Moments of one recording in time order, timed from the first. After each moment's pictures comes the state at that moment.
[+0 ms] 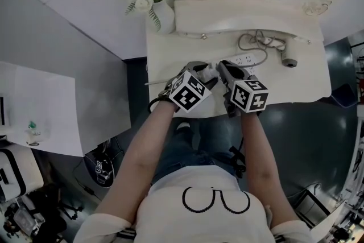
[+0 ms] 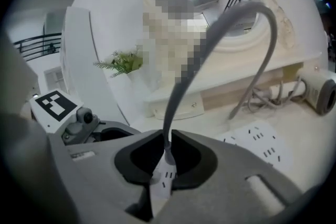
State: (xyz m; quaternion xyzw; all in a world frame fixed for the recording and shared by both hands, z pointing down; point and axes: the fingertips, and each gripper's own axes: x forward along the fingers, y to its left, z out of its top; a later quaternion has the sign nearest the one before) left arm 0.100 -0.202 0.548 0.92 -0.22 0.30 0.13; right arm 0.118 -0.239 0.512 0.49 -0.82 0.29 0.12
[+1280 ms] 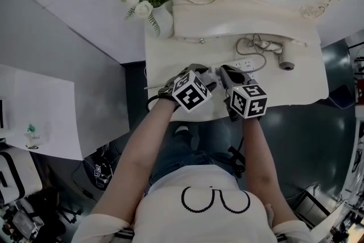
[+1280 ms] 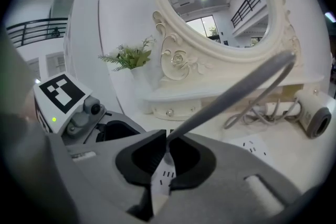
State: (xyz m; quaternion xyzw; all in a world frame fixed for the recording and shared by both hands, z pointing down) left arm 0.104 -0.201 0.549 0.91 -0.18 0.35 0.11; right arm 0.122 -0.235 0.502 0.49 -0.82 0.24 0.17
